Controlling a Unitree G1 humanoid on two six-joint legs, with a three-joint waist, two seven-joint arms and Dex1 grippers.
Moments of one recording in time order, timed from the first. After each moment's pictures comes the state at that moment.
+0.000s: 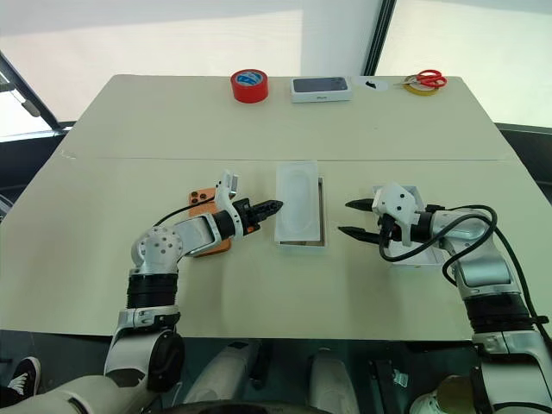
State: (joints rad) left arm -0.58 0.00 0.22 0.13 -0.81 1.12 -0.22; right arm -0.36 -0.76 -0.01 0.17 0.24 0.04 1.15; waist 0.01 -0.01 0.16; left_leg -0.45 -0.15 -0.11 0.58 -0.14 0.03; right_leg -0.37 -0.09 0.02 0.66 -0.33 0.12
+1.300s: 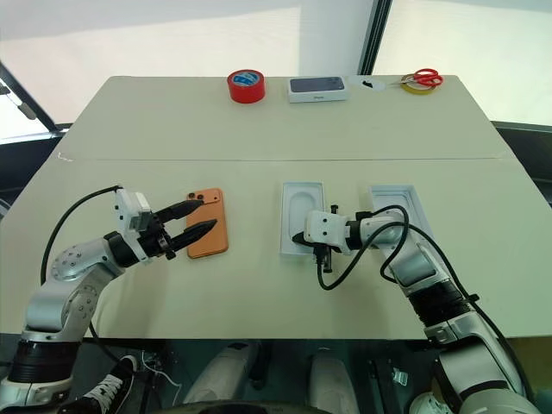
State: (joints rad) left arm -0.13 0.55 0.13 -0.19 -0.51 0.28 -0.86; right arm -0.47 -0.61 0.31 0.12 -0.03 -0.01 1.10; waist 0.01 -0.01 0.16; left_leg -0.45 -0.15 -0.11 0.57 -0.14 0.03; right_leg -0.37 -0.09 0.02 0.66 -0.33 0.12
